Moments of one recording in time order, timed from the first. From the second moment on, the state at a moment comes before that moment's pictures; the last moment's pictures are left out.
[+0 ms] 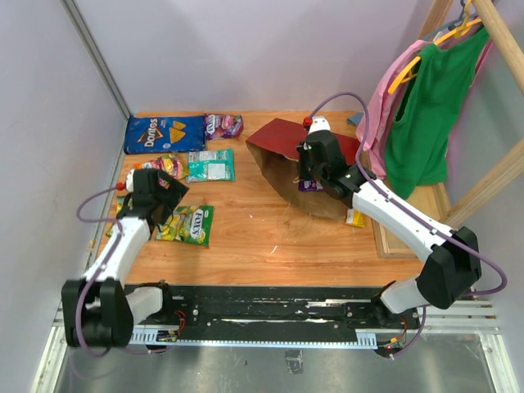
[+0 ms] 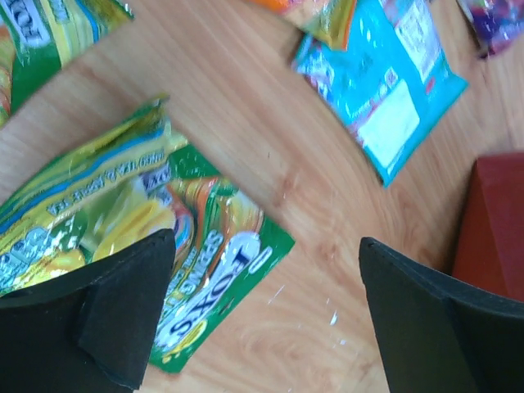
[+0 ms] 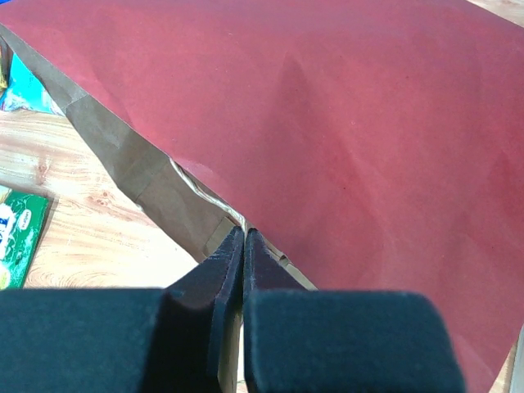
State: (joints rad) left arm 0.03 1.18 0.73 -0.34 -0.11 -0.94; right arm 0.64 1.44 1.24 -0.34 0.26 0.29
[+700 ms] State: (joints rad) left arm 0.02 1.12 0.43 -0.07 -0.07 -0.93; right arm 0.64 1.44 1.21 -0.32 0.27 0.28
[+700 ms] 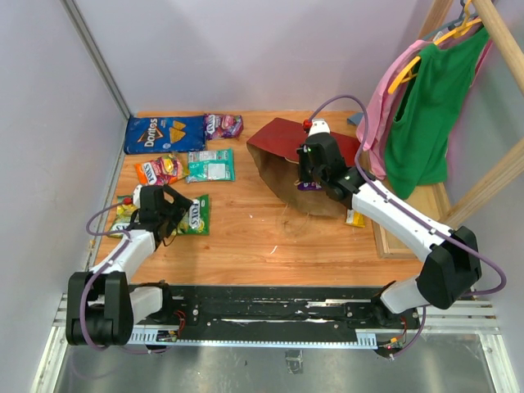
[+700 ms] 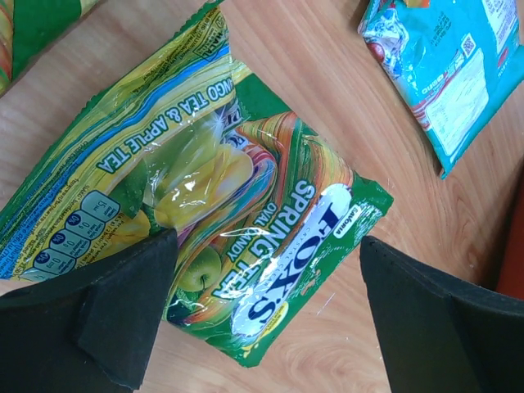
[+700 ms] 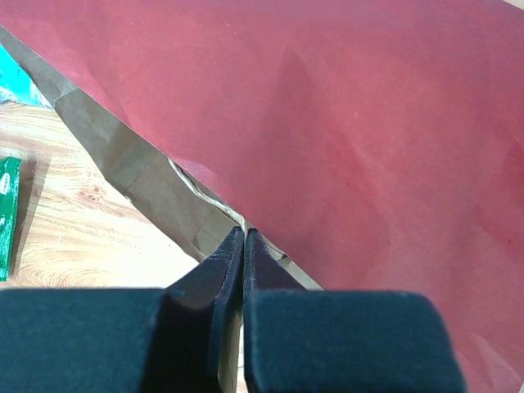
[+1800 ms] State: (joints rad) left arm -0.18 0.85 0.34 0.17 0.31 -0.70; right arm 0.64 1.44 1.21 -0.32 0.22 0.28
